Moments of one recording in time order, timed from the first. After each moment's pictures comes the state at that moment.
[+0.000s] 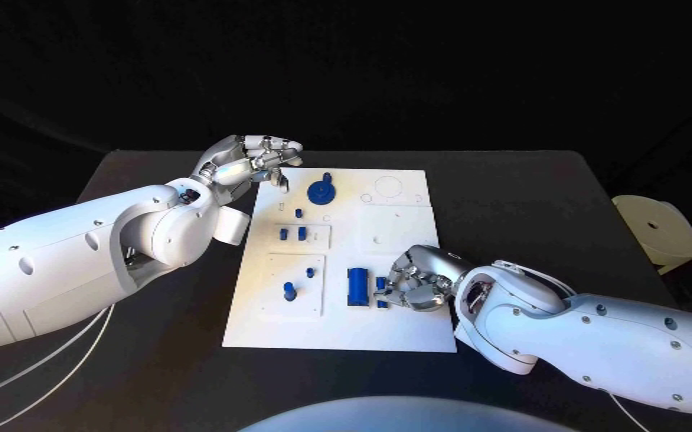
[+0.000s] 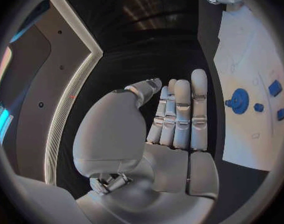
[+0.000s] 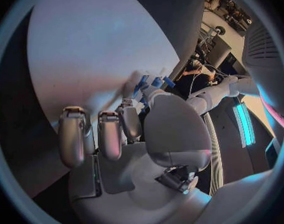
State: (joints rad) left arm 1.10 -0.92 0.05 1.53 -0.14 -0.17 0.34; left_hand 1.32 -0.20 0.56 0.04 0.21 0.96 0.16 0.26 0.26 1.18 0.09 0.27 0.15 1.14 0.01 1.13 0.41 0.17 1.10 0.10 0.88 0.49; right arm 0.97 -0.87 -0.13 1.76 -1.33 -0.40 -0.34; right_hand 1.16 -0.15 0.32 0.26 0.06 1.02 0.04 0.50 0.62 1.44 -0.03 1.27 1.31 1.47 -0.08 1.50 1.31 0.04 1.47 0.03 1.43 1.31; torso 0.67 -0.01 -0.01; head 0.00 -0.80
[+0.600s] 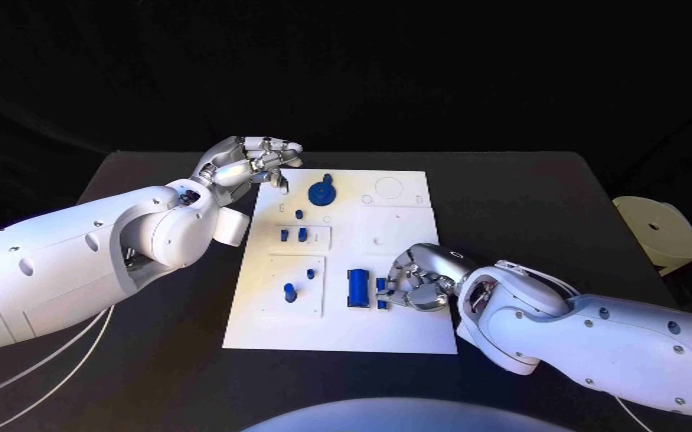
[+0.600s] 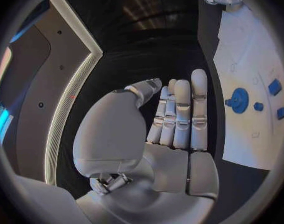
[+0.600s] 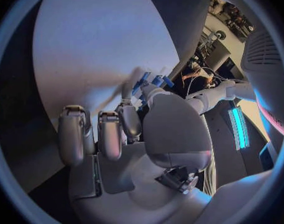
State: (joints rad) left arm 1.10 -0.92 0.05 1.53 -0.14 -0.17 0.34; left_hand 1.32 -0.20 0.56 0.04 0.21 0.96 0.16 0.26 0.26 1.18 0.09 0.27 0.15 1.14 0.01 1.13 0.41 0.17 1.10 0.10 0.88 0.49; right arm 0.96 -0.88 -0.13 1.76 -1.36 -0.43 -0.29; right_hand 1.17 -0.15 0.29 0.29 0.08 0.99 0.06 0.47 0.60 1.43 -0.01 1.23 1.31 1.47 -0.08 1.49 1.31 0.04 1.47 0.03 1.39 1.31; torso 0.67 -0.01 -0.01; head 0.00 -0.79
